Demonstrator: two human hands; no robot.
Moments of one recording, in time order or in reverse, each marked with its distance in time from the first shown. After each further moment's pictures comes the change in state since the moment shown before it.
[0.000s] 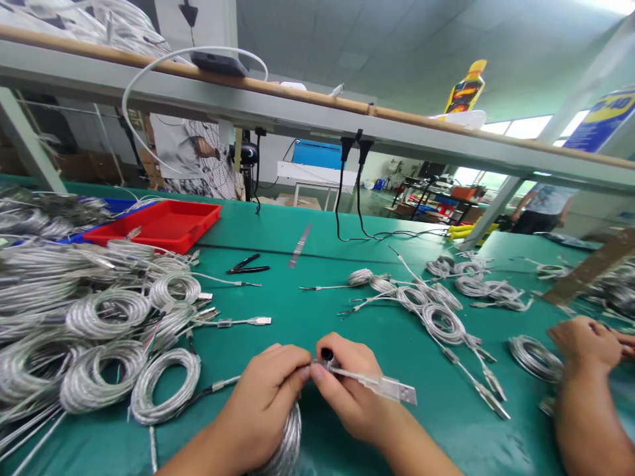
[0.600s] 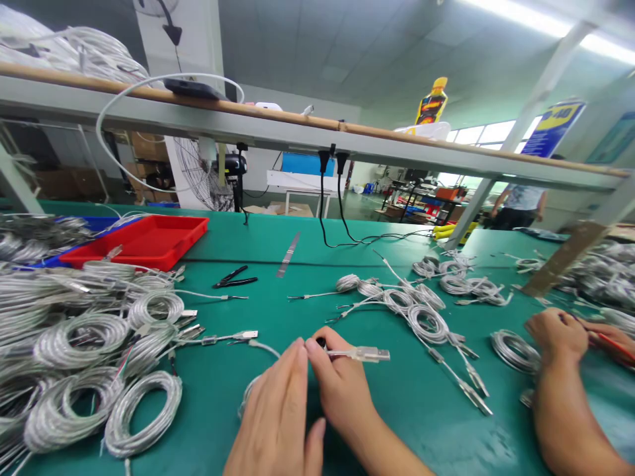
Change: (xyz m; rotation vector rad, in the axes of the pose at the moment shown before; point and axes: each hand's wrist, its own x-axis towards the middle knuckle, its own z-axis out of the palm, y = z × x) left_hand -0.026 0.014 0.036 0.701 0.229 0.236; right_hand 0.007 0.005 0.016 0.355 0.232 0.371
